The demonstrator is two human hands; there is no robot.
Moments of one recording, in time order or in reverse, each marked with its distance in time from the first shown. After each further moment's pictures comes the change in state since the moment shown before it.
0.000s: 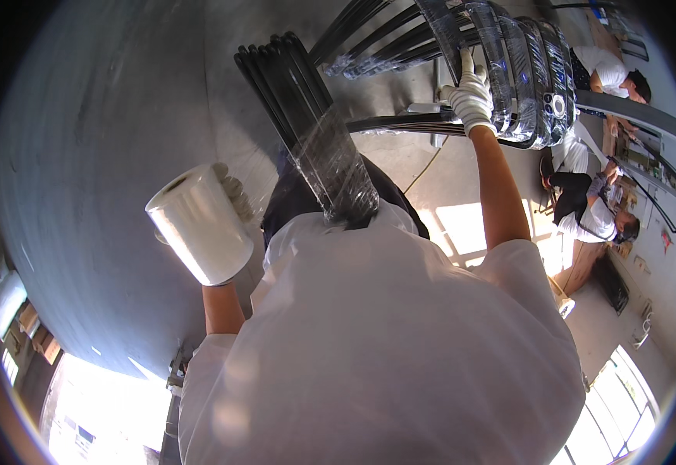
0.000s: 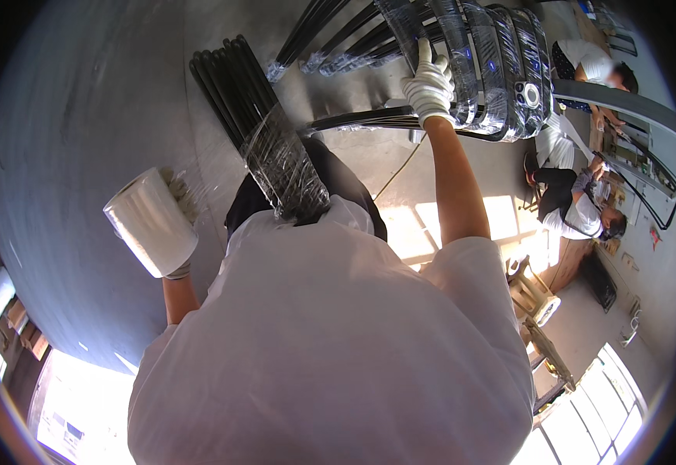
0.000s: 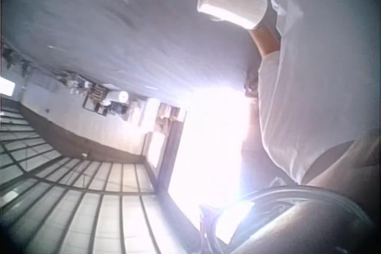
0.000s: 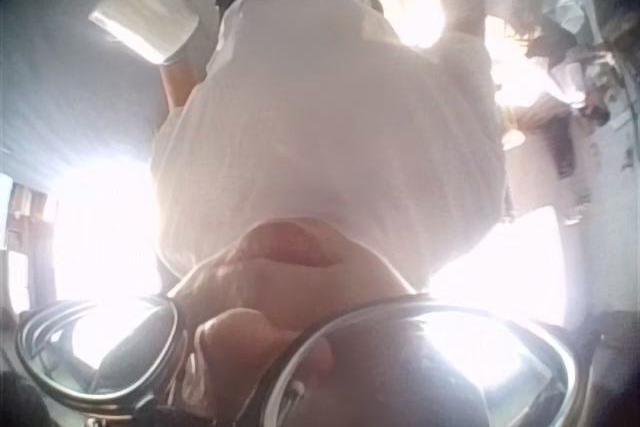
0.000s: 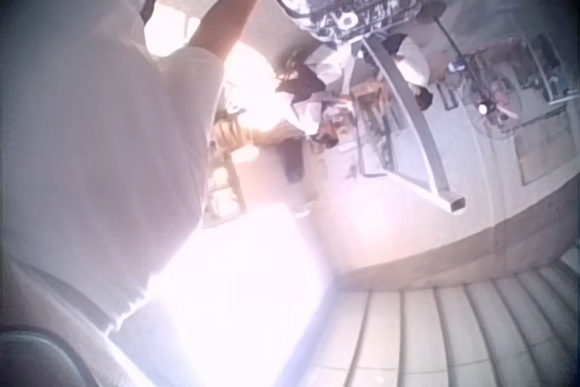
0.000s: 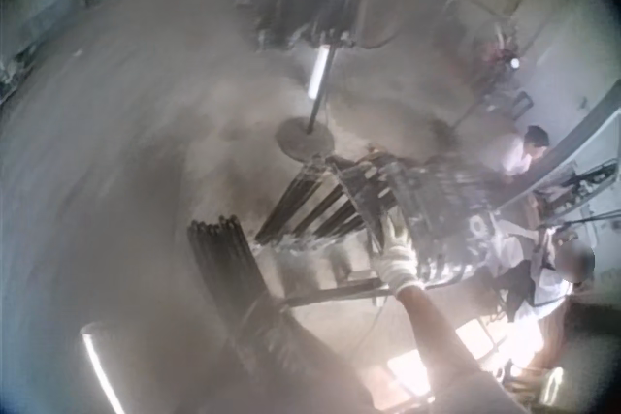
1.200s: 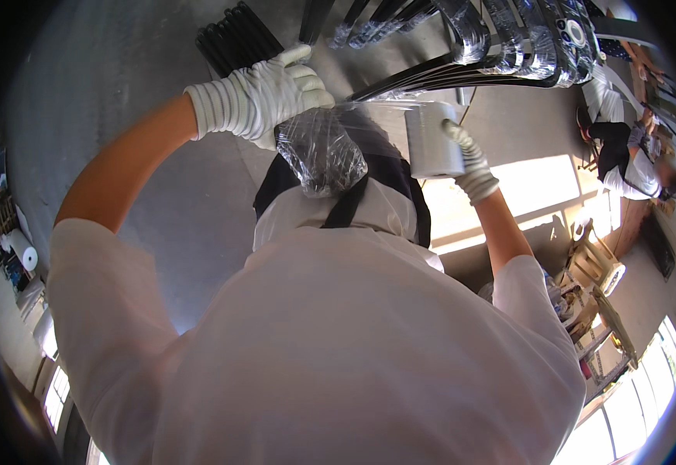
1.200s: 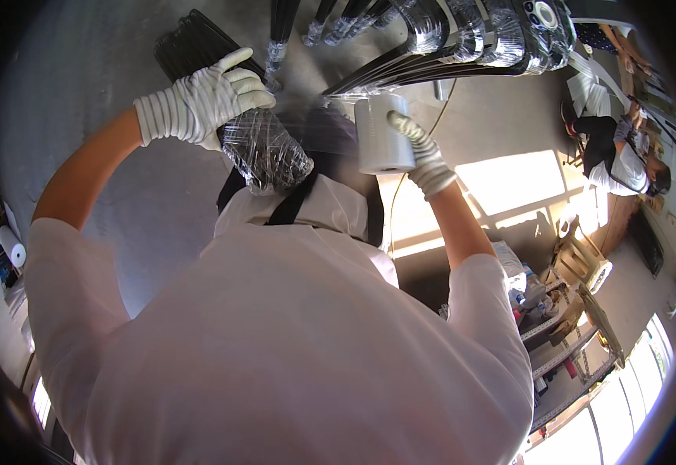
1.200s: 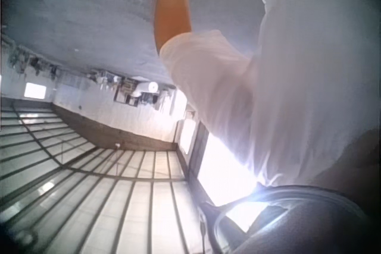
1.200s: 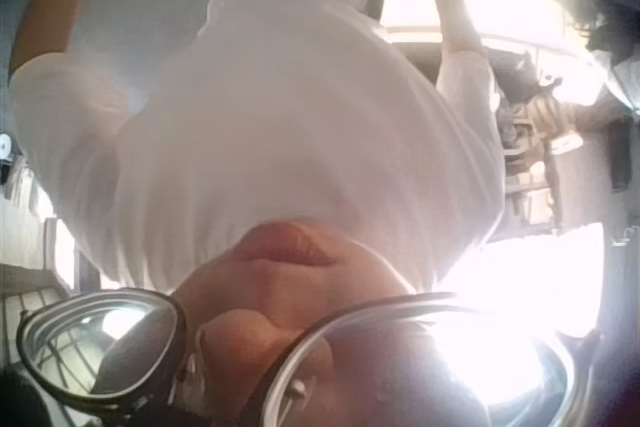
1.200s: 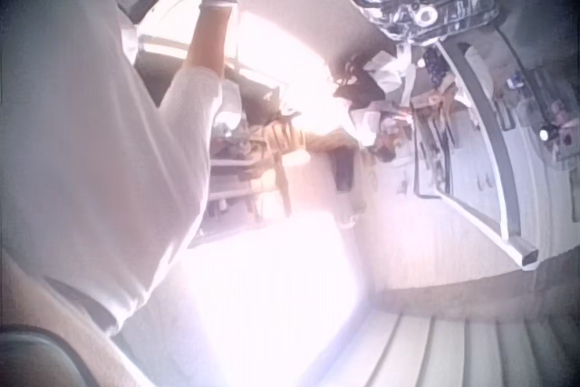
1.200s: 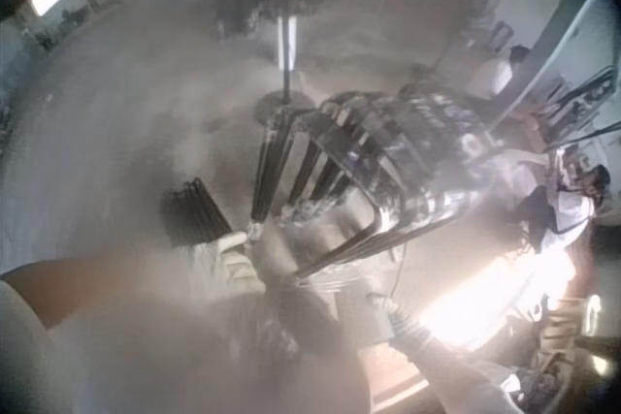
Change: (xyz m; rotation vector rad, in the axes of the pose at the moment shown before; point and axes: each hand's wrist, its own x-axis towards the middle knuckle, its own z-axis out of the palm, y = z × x) left_hand 0.160 -0.043 0.096 2.155 -1.897 0.347; right_hand -0.185 0.055 0.052 1.964 -0.951 0.494
